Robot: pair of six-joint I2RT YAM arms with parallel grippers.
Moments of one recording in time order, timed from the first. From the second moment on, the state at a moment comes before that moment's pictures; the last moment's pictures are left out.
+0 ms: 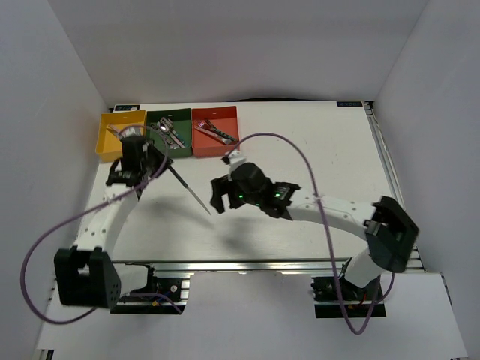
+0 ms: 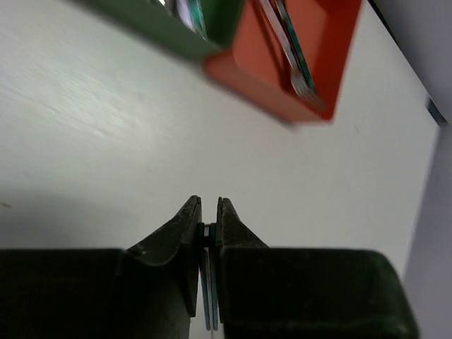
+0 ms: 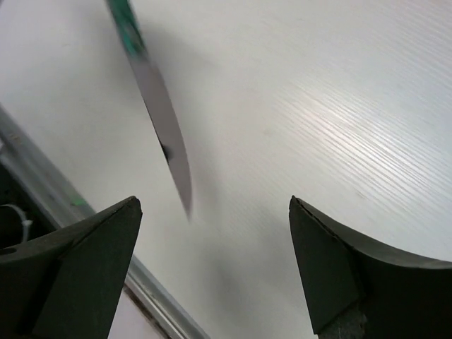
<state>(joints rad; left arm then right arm) -0.08 1.15 0.83 -0.27 0.08 -0.76 1.06 1.61 1.14 -0.08 0.06 0.41</state>
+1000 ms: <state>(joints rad) 0.25 2.21 2.19 -0.43 -0.46 -0.42 0.94 1.03 0.59 -0.16 0.09 0.44</state>
